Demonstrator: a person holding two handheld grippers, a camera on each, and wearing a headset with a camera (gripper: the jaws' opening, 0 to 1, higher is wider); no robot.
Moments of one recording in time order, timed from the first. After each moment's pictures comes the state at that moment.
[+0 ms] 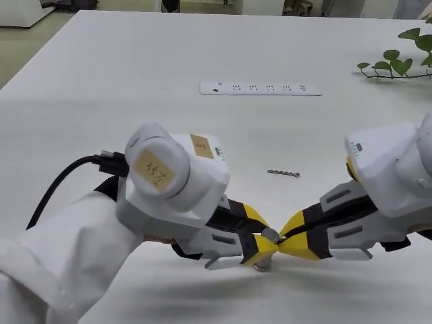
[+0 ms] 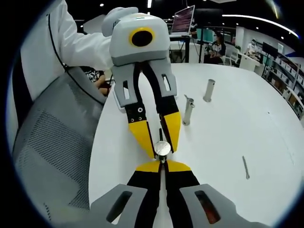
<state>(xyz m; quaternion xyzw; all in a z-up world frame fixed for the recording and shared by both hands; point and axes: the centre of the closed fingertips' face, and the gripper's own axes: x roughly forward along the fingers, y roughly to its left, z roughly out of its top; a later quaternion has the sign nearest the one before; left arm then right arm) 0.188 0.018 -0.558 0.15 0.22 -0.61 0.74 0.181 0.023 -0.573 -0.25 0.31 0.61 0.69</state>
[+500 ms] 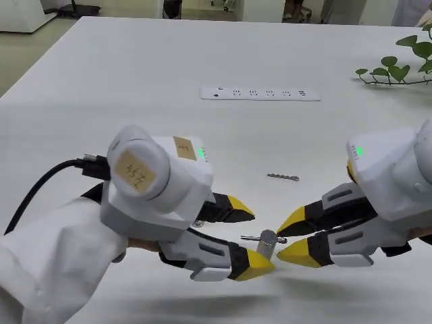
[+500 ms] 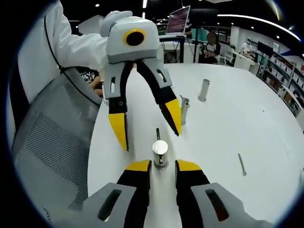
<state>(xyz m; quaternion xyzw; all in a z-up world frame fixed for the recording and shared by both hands) 0.174 0.036 -0.552 0.11 0.23 -0.61 0.75 0.182 0.020 -0.568 -0.25 0.30 0.59 0.71</state>
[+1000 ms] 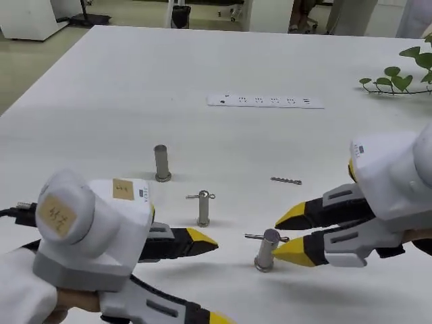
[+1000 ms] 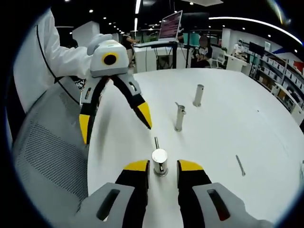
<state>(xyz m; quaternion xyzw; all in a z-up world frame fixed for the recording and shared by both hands) 0.130 0.073 -0.564 0.06 0.26 -0.60 0.75 0.187 0.025 -0.561 -0.22 0.29 0.57 0.74</state>
